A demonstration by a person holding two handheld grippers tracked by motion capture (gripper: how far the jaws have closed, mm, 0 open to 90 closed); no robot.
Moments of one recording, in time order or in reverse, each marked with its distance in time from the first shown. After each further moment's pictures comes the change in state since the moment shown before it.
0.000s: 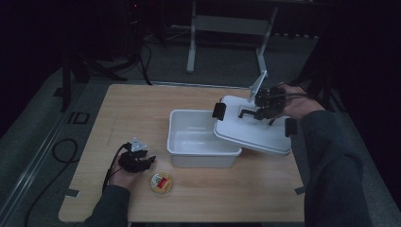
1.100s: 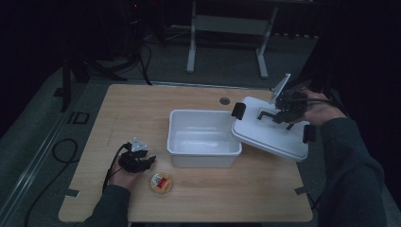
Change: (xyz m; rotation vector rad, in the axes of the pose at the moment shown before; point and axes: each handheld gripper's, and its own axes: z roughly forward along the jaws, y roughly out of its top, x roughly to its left) left arm -0.001 0.000 0.001 -0.004 0.003 0.000; right arm -0.004 -0.057 -0.004 0.017 -0.024 0.134
